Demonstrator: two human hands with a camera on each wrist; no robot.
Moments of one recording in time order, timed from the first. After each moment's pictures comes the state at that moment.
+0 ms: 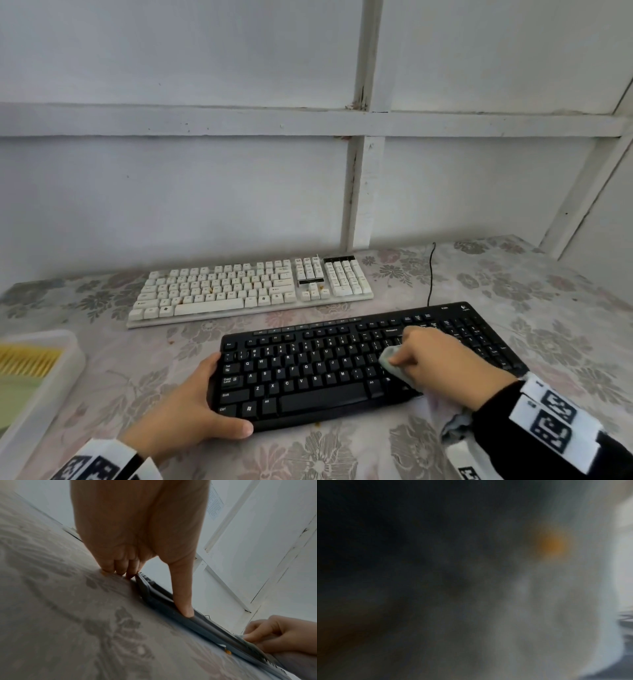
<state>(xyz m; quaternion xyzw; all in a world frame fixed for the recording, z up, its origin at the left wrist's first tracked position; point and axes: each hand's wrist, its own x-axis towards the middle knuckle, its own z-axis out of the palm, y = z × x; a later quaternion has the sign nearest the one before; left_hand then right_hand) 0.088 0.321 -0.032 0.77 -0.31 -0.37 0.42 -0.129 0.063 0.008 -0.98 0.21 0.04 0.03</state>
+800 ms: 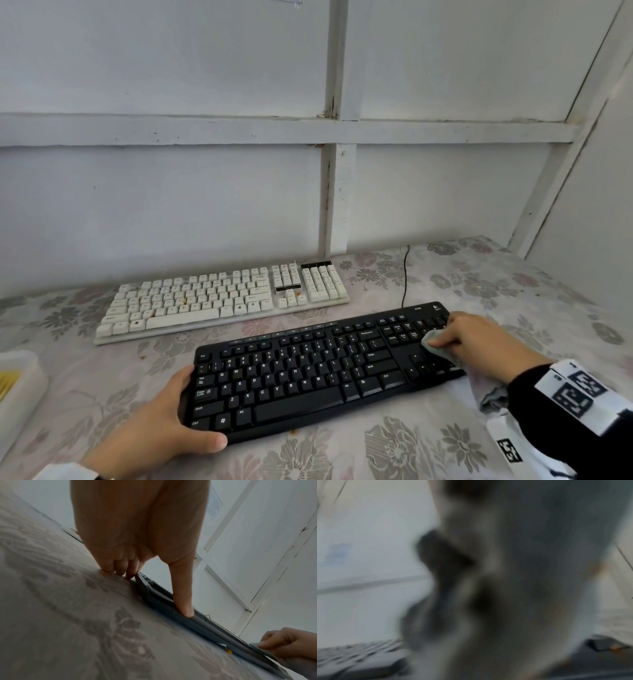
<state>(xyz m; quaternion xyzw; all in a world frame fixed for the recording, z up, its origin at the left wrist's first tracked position) 0.086 0.321 -0.029 0.76 -0.33 -0.37 0.41 -0.192 -0.011 0.006 -0.94 0.34 -0.03 0.01</state>
